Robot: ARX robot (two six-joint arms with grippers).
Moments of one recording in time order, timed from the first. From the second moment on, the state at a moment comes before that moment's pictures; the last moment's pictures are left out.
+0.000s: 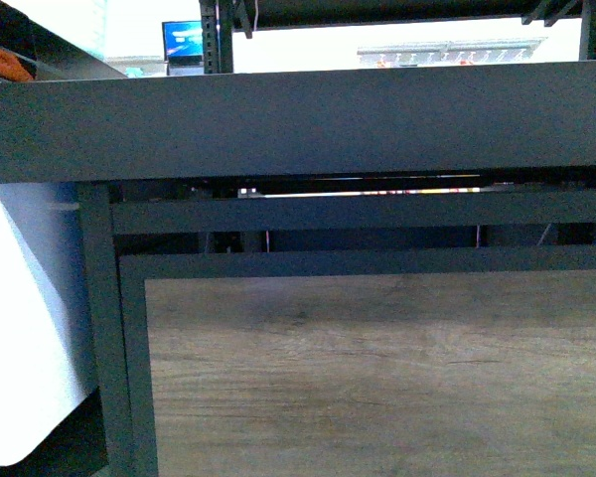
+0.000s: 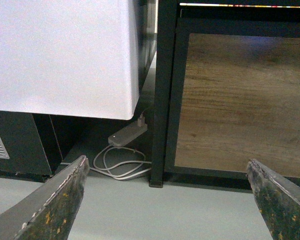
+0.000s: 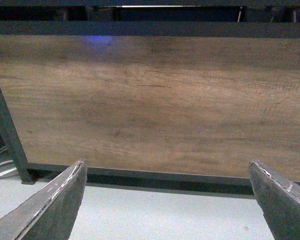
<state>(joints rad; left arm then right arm) 0.00 0.00 0.01 0.00 0.00 0.00 0.00 0.00 0.02 0.00 0.00 0.00</state>
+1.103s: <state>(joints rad) 0.00 0.00 0.01 0.00 0.00 0.00 0.00 0.00 0.02 0.00 0.00 0.00</state>
